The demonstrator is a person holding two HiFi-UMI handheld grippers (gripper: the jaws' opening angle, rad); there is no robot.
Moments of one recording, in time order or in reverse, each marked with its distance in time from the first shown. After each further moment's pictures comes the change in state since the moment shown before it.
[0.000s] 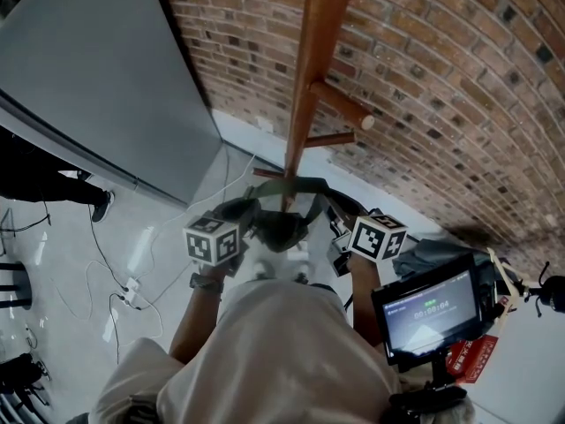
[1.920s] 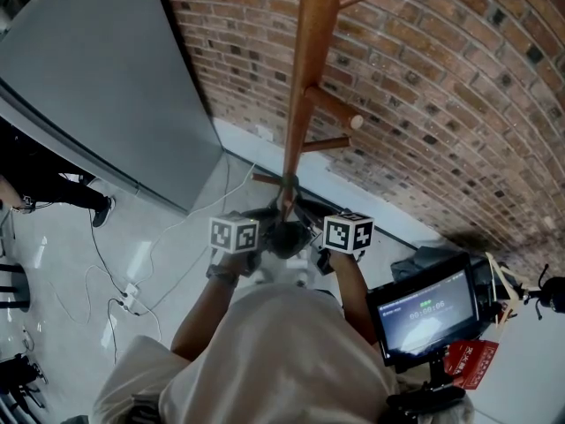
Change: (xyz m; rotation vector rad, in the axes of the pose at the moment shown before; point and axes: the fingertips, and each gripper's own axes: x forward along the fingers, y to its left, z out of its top) left arm 0.058 -0.020 -0.052 -0.147 0.136 -0.141; right arm 0.052 -0.009 -0.067 -0.005 0.184 0.051
